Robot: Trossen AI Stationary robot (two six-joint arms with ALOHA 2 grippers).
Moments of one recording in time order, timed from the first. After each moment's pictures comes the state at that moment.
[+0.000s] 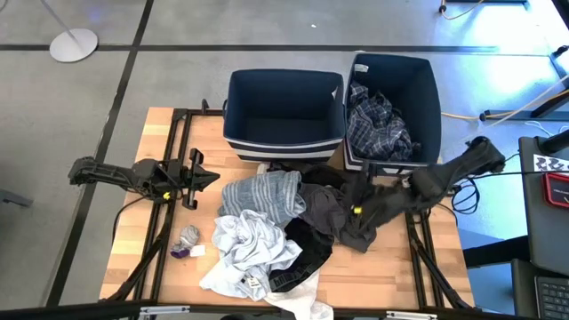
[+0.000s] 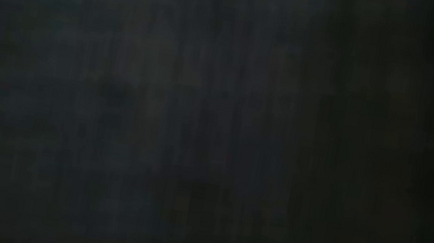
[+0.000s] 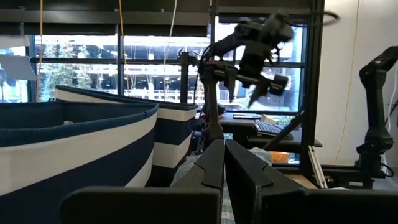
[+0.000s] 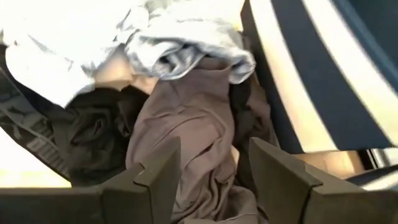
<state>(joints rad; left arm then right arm) -0.15 0.10 0.01 0.38 -0.21 0.04 0.50 1.39 1.49 -1.15 0.53 0.47</state>
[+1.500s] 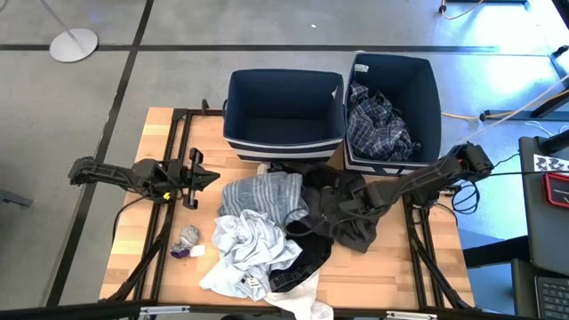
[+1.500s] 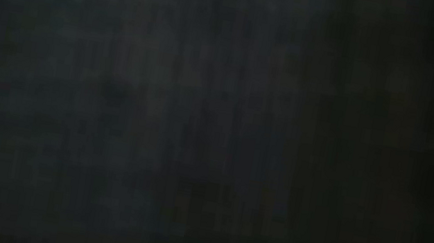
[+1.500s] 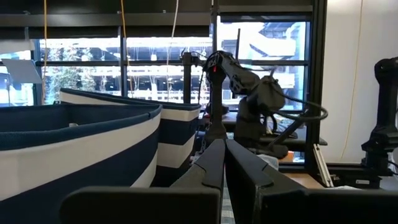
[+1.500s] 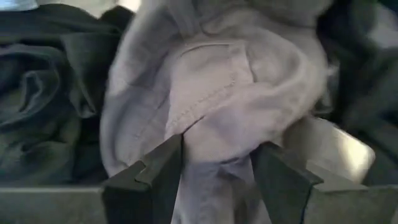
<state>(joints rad) -0.15 0.10 0.01 0.38 -0.22 0.06 0.32 1.52 0.99 -0.57 0.28 0.38</state>
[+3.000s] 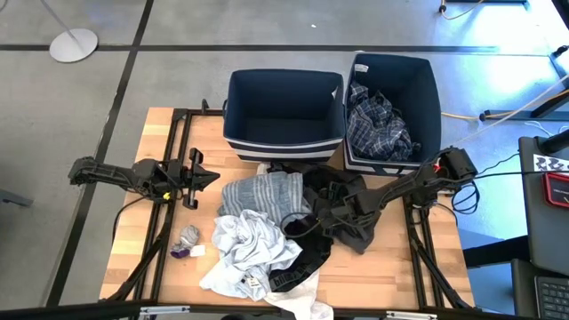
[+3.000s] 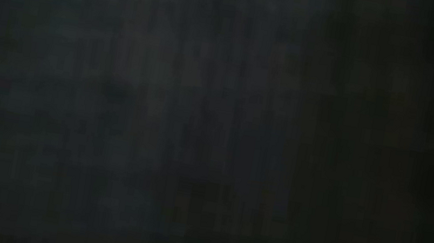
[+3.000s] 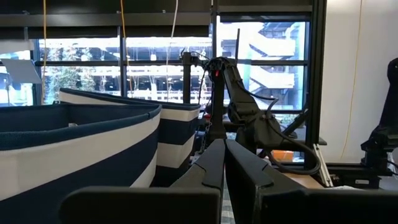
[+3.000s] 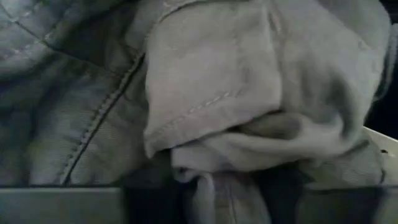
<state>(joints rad) -0.15 0.10 0.01 0.38 -0.21 0.06 0.30 1.69 0.84 -0.28 0.40 0.30</state>
